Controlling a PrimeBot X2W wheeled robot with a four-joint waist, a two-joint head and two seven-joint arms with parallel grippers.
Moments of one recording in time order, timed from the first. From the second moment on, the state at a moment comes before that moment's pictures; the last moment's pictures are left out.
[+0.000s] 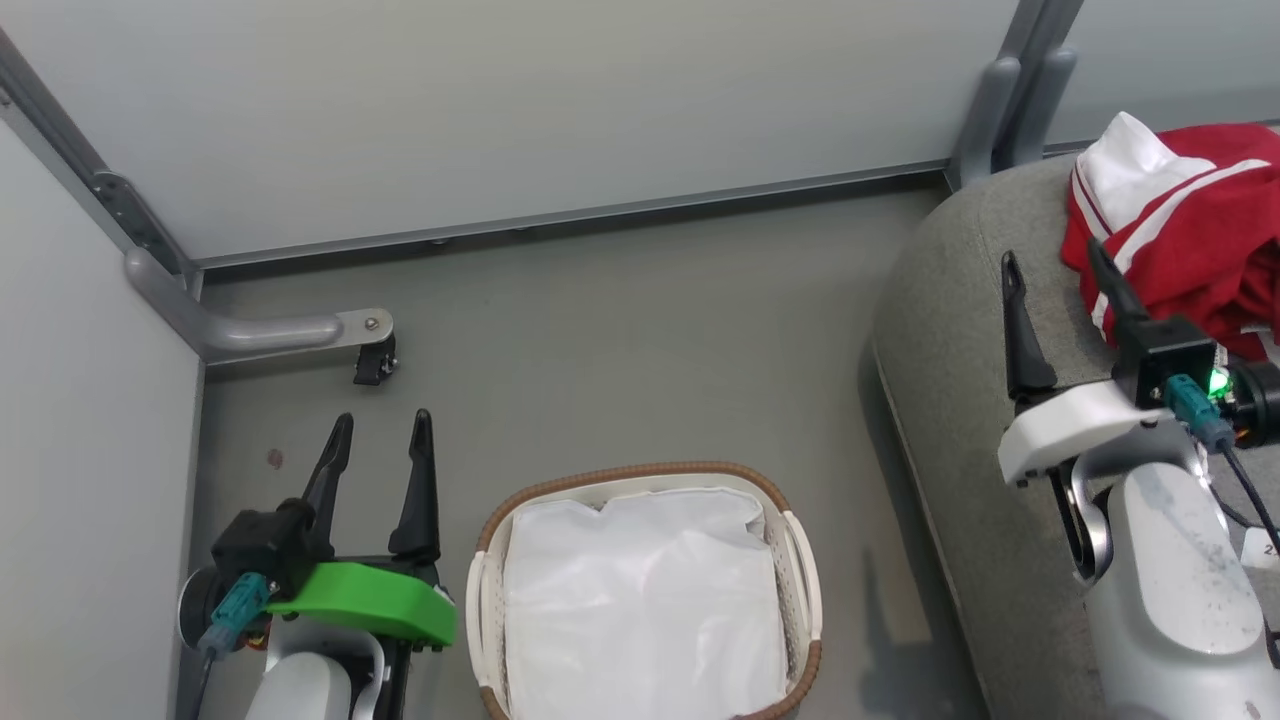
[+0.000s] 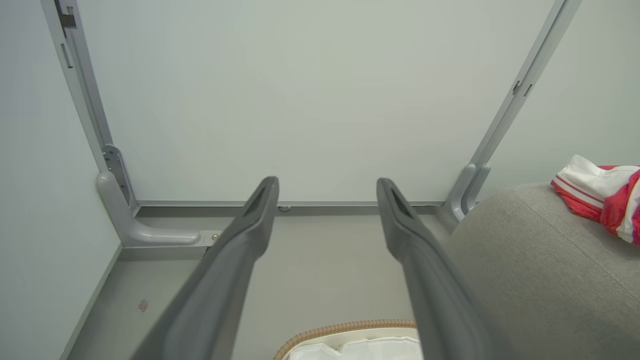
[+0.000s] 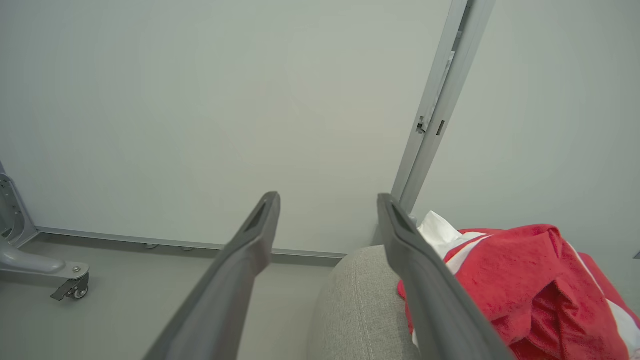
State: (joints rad) left arm -0.17 0.06 -0.15 0.30 -0.32 -0.13 -0.26; right arm -0.45 -0.05 -0.14 0.40 -0.10 0.13 -0.26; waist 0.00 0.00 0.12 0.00
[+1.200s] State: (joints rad) left arm -0.03 0.05 -0.08 0.37 -0.35 -0.11 -0.26; right arm -0.14 -0.05 -0.02 0.32 0.10 0.13 -0.26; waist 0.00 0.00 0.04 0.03
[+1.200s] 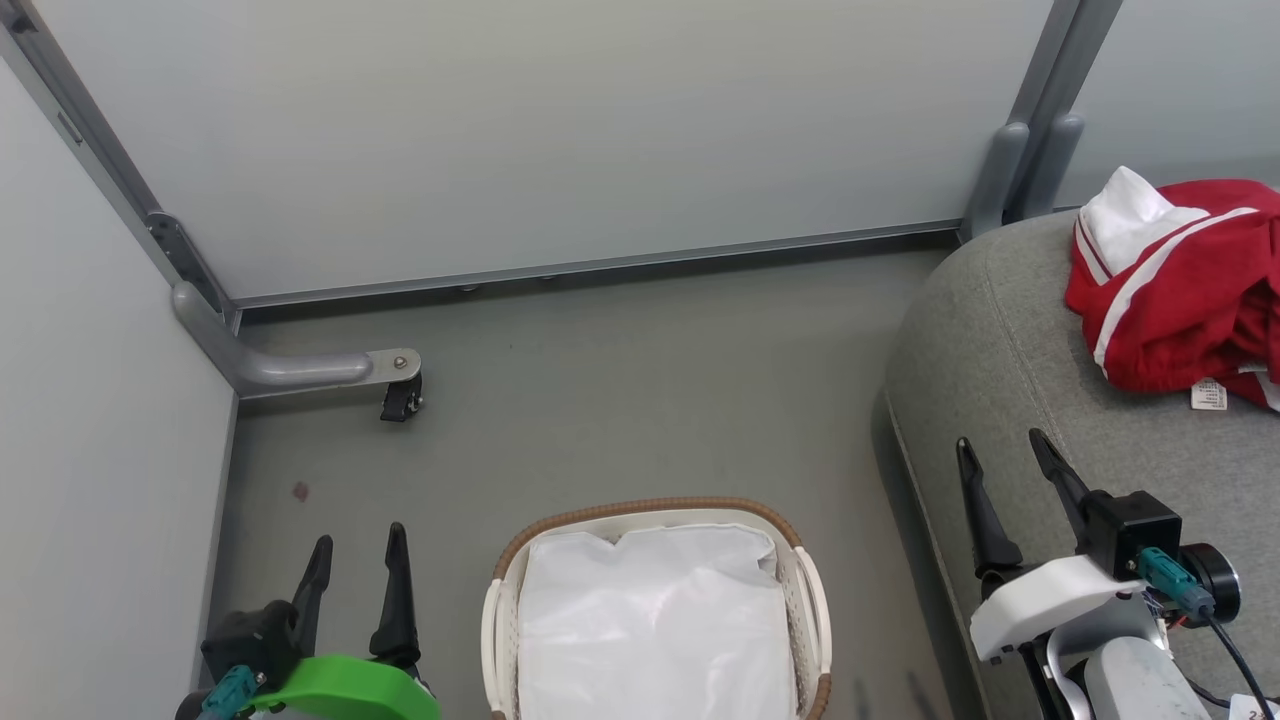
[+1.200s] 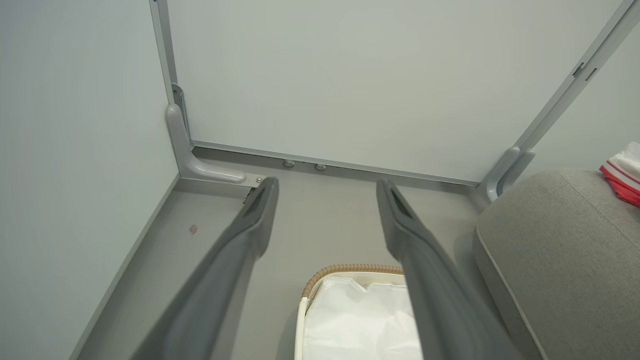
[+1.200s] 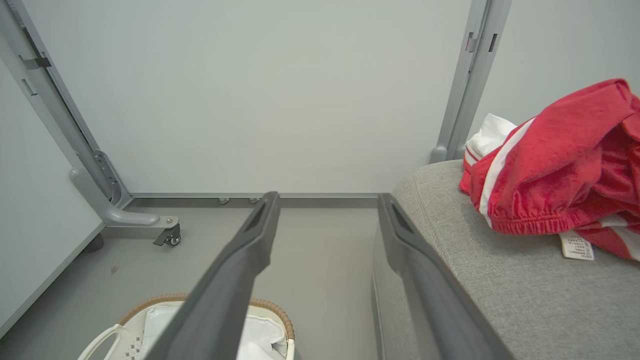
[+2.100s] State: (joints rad) left arm -0.03 0.05 -0.06 0.39 -0.61 -0.11 -0.18; right arm -0.11 -0.04 -0.04 0.35 0.41 0.13 -0.18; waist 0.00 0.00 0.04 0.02
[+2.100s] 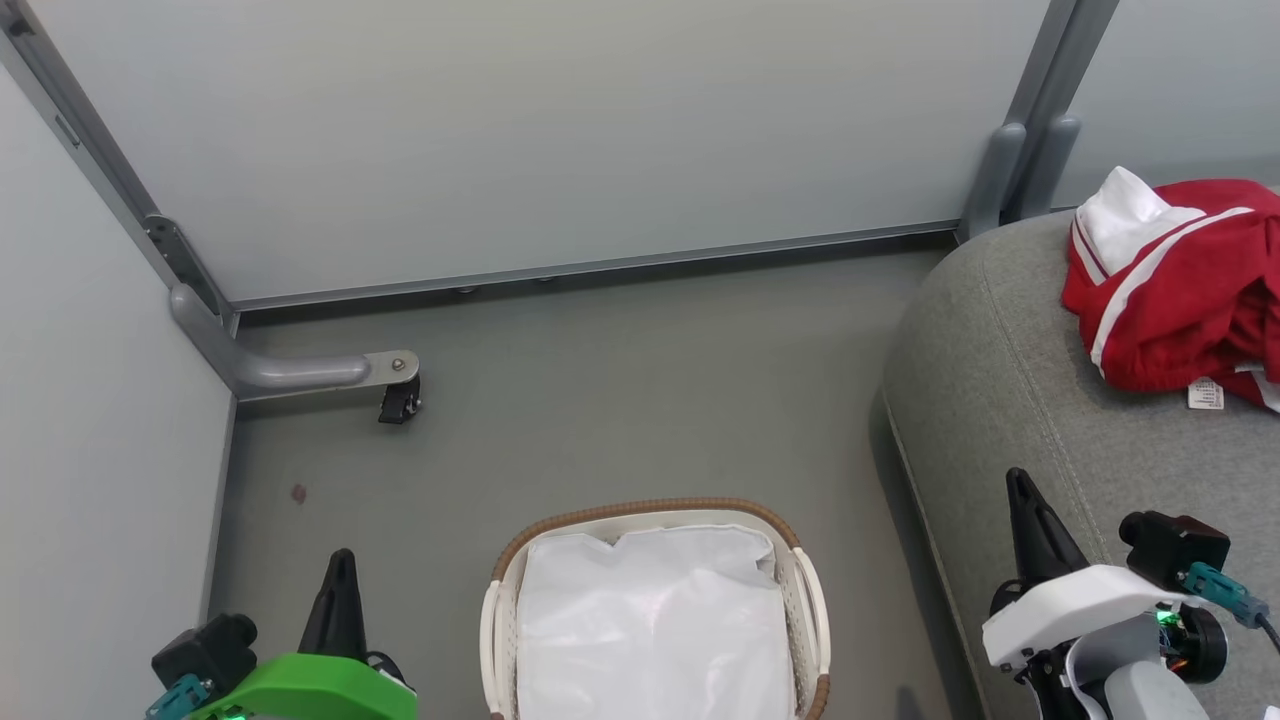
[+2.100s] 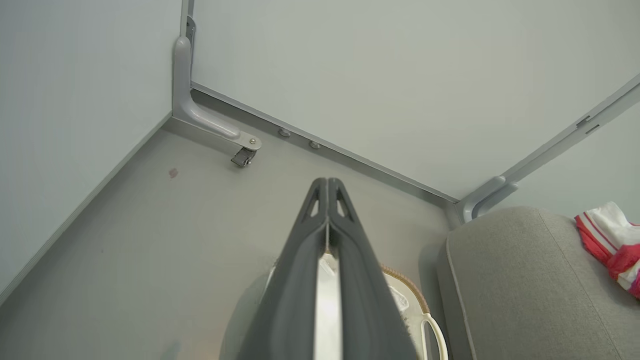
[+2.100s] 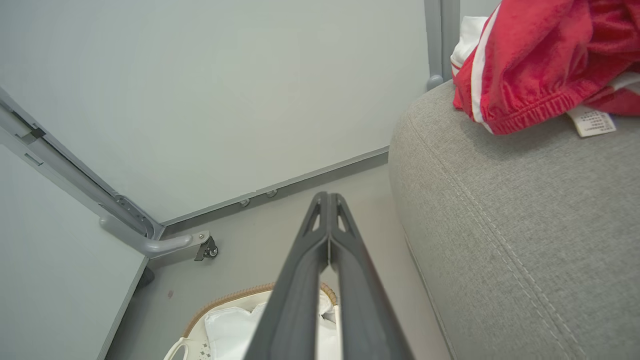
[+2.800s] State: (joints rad) left arm -0.04 0.05 -0.01 0.35 -0.90 -0.12 -0.10; right arm -0.11 -0.04 -0.06 0.32 0.76 0.13 -0.10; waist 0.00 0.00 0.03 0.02
